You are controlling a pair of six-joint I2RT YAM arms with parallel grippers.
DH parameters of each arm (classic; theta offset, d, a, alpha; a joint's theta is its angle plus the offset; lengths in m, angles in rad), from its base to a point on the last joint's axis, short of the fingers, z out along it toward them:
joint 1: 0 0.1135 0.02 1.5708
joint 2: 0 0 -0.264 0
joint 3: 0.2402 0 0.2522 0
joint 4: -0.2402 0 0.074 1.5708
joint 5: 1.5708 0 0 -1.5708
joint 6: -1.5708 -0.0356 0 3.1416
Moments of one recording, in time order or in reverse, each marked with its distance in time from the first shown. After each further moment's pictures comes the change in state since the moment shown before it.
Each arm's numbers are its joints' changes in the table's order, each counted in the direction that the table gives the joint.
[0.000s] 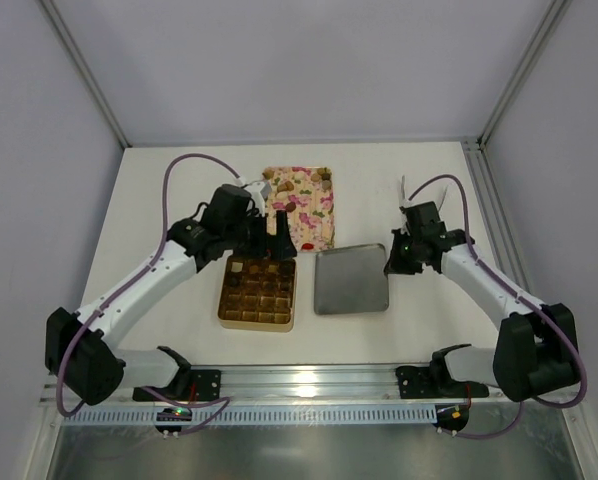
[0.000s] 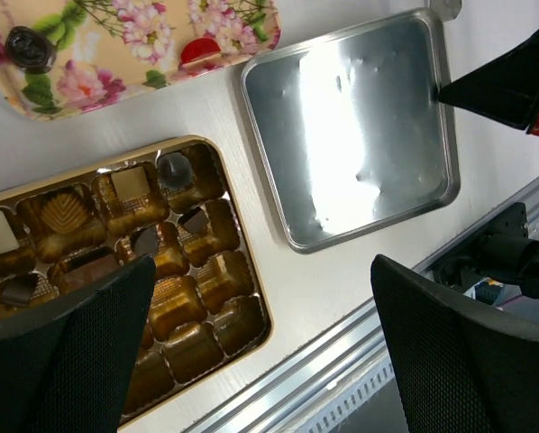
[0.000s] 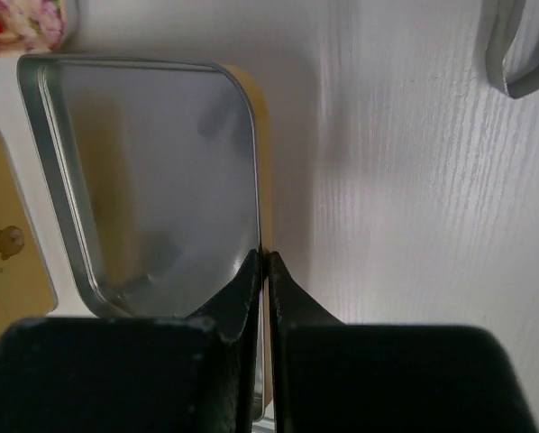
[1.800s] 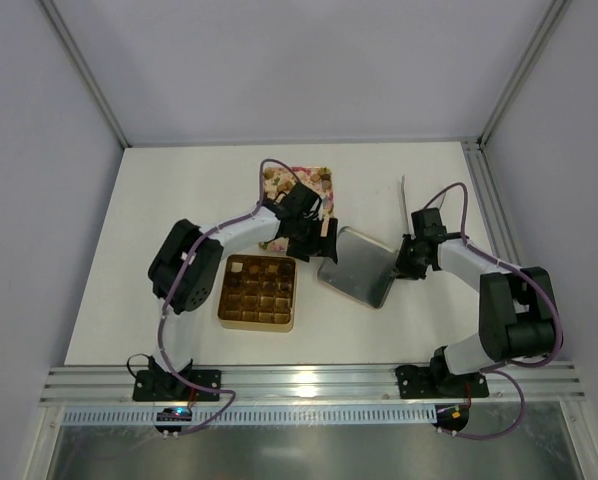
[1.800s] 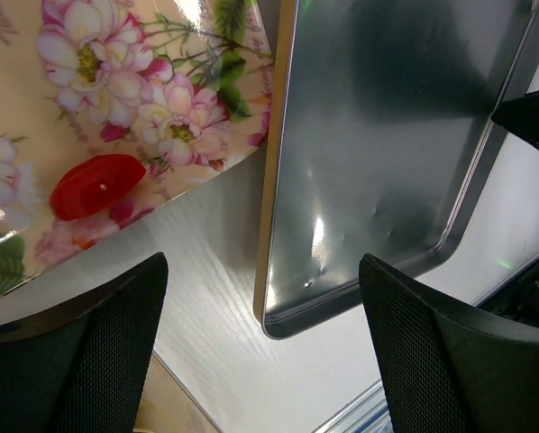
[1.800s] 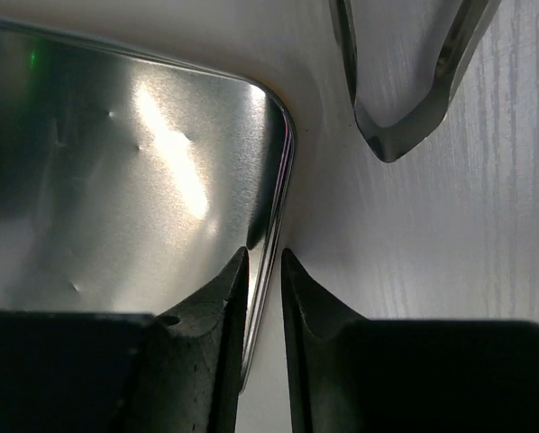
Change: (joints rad) left arm -0.088 -0.732 0.346 0.109 0.112 0.025; right arm -0.130 -0.179 -0.063 0.154 0.030 -0.089
